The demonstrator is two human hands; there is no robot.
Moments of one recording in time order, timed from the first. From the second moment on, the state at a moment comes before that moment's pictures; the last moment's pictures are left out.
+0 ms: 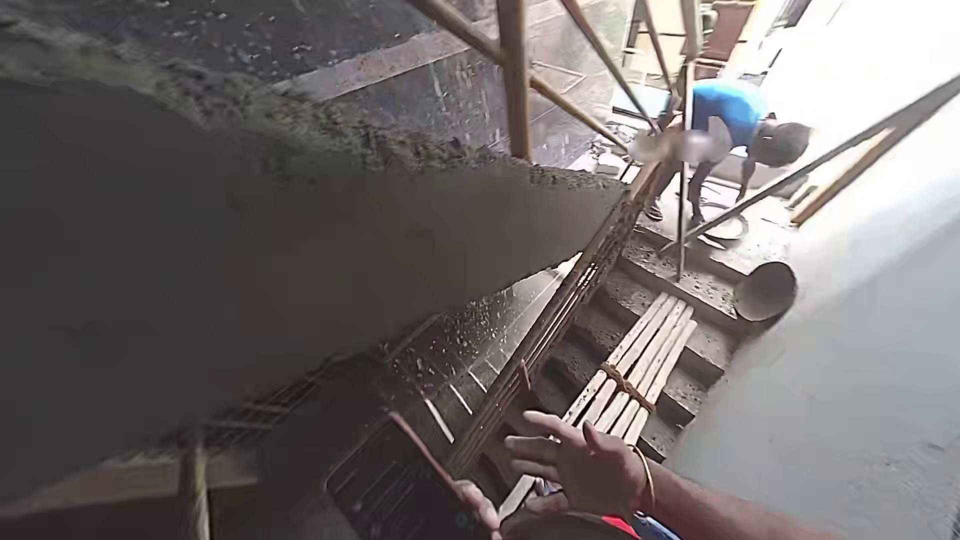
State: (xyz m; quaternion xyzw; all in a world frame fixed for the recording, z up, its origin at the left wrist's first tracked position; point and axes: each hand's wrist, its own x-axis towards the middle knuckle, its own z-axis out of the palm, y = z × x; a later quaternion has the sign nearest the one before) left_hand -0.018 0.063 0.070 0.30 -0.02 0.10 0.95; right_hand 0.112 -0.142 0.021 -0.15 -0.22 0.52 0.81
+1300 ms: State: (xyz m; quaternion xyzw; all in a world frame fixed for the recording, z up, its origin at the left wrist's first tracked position) left_hand -0.170 0.159 0.096 0.20 -0.01 0.34 0.92; right_hand -0.011 0.048 0.115 -0.53 -0.69 -0.03 0.49
